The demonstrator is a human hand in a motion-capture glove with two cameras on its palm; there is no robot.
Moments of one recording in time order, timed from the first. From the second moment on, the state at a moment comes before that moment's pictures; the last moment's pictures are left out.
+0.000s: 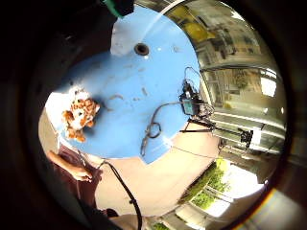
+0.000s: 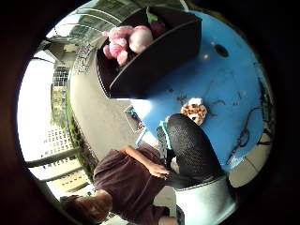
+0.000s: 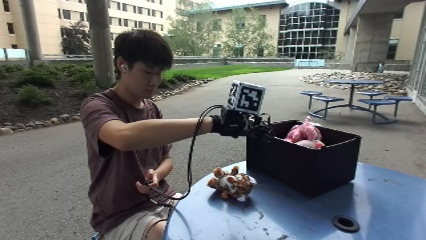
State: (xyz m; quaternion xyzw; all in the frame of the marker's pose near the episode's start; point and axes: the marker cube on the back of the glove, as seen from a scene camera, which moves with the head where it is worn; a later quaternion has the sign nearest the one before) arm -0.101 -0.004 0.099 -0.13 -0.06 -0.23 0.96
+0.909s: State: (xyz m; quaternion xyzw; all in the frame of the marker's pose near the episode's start) arm -0.158 0.046 0.307 -0.16 -0.06 -0.45 0.88
